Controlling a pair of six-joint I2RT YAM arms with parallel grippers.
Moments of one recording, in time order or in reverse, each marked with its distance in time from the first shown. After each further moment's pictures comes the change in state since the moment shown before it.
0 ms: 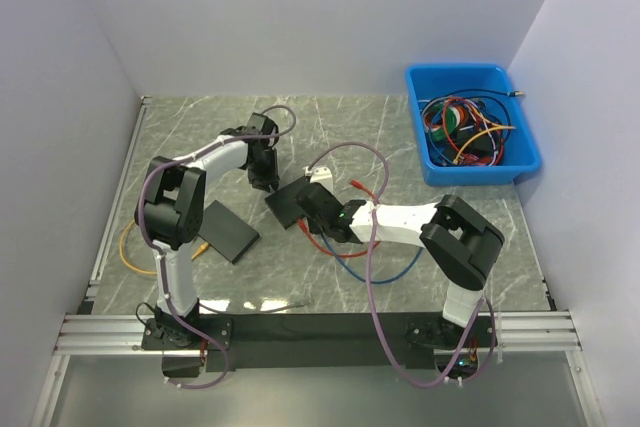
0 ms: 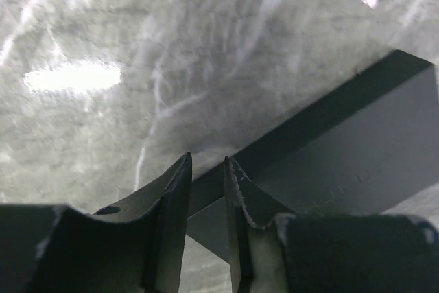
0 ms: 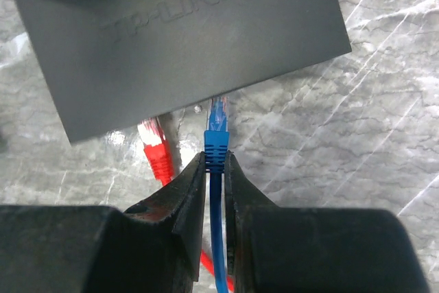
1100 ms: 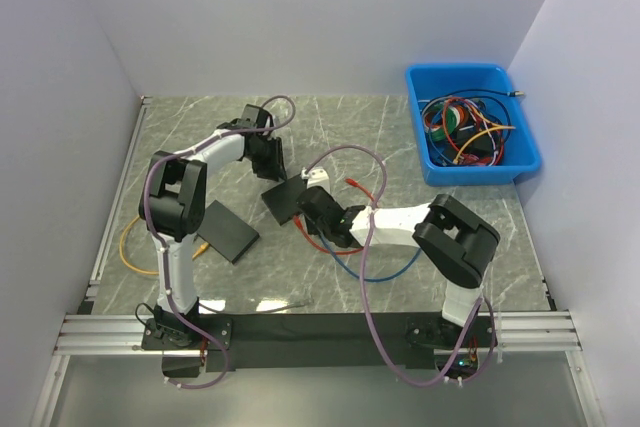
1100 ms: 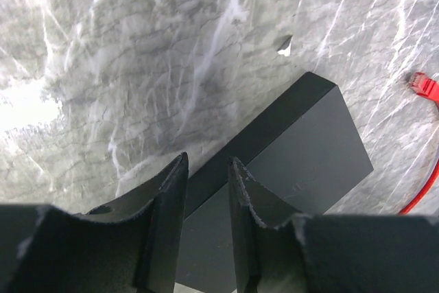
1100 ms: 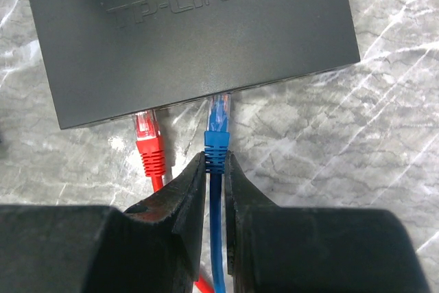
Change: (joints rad) left arm 0.045 0.069 0.076 0.081 0.211 0.060; right arm 0.000 0.026 -0.058 0.178 -0.005 -0.084
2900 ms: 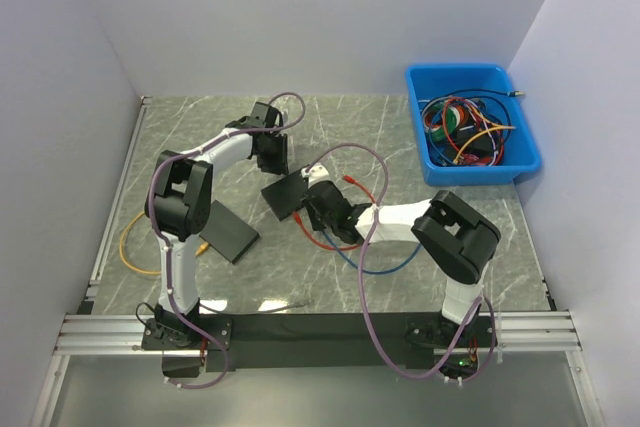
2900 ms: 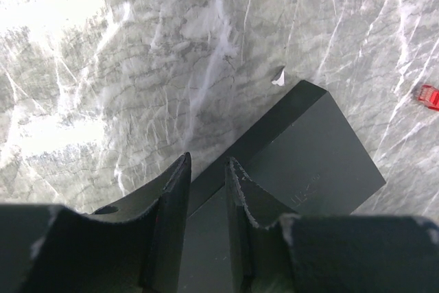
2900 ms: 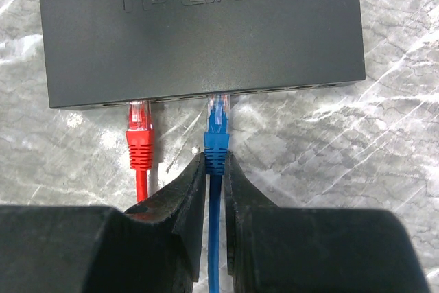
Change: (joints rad) left arm -0.046 0.021 0.048 0.022 -0.111 0.052; right arm -0.066 0.010 -0.052 0.148 -0.119 -0.172
